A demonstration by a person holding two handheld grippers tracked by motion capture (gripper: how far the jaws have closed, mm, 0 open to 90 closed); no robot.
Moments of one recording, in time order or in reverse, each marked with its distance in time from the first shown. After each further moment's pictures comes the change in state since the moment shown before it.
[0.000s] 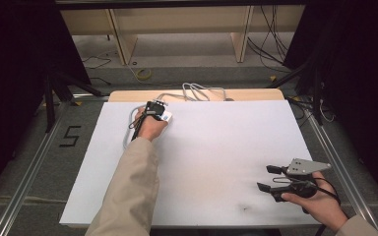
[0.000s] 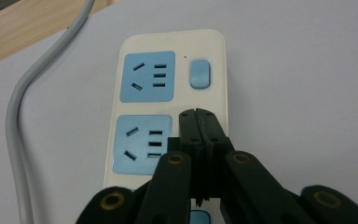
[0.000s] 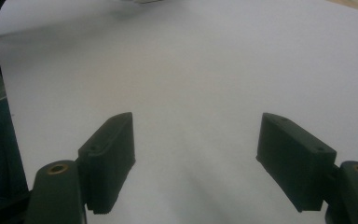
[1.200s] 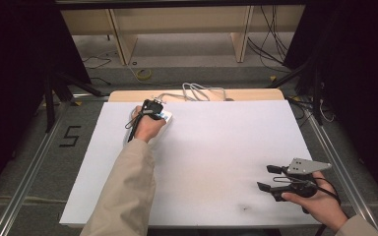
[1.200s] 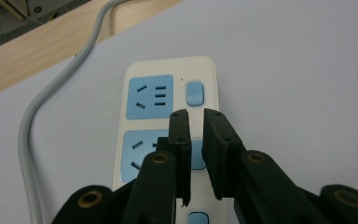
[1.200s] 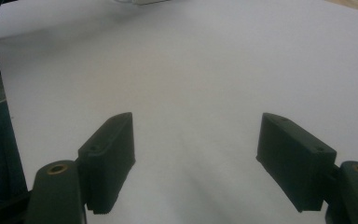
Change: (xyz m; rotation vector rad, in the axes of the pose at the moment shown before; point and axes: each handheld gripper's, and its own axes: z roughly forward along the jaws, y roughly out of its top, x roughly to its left) left arm 0.005 0.000 -0.017 -0.108 -0.035 0.016; right arm -0.001 0.000 0.000 -0.004 -0.002 0.011
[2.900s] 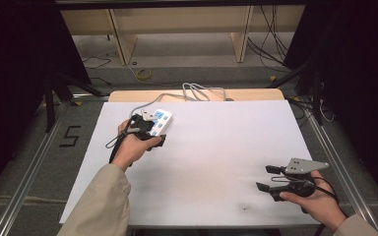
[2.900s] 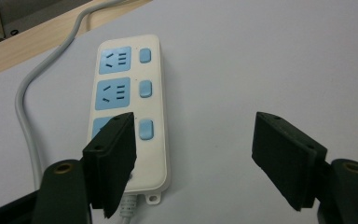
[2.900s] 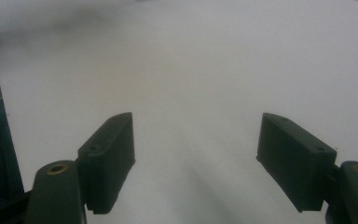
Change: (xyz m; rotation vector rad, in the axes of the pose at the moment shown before) left arm -0.018 -0.053 -0.082 -0.092 -0.101 0.026; right arm 0.000 -0.001 0.004 0.018 0.001 0.005
